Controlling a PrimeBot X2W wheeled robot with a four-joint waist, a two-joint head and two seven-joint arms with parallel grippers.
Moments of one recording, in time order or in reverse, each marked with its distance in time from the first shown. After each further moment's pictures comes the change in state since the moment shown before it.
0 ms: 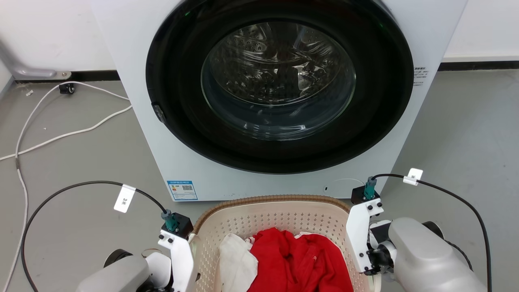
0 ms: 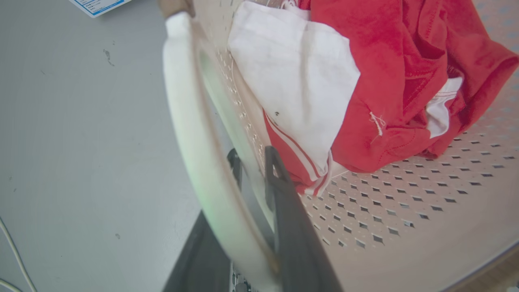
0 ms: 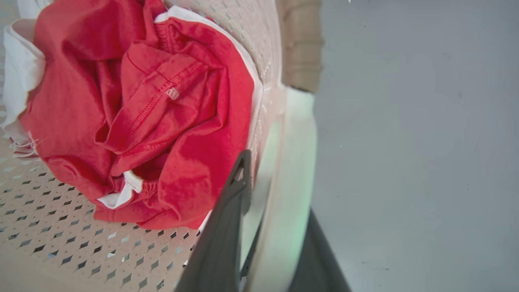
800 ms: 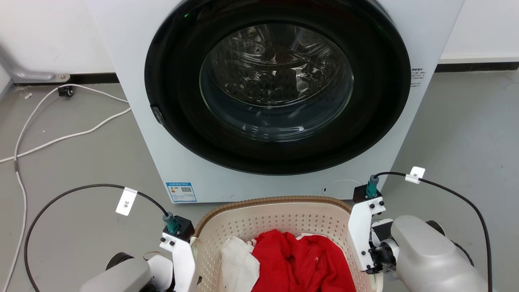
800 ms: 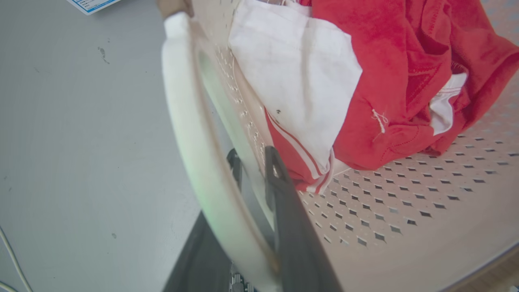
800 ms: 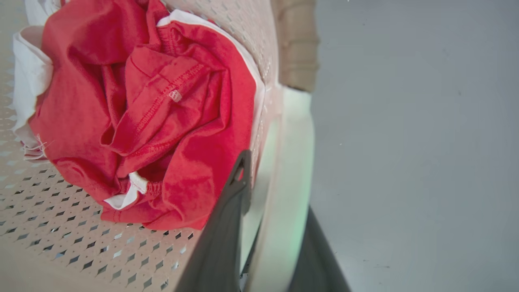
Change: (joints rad) left arm 0.009 -0.011 0.001 0.013 -0.003 0.000 0.003; right arm -0.018 -0.014 0.061 0.008 0.076 0.000 0.003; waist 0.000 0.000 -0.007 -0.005
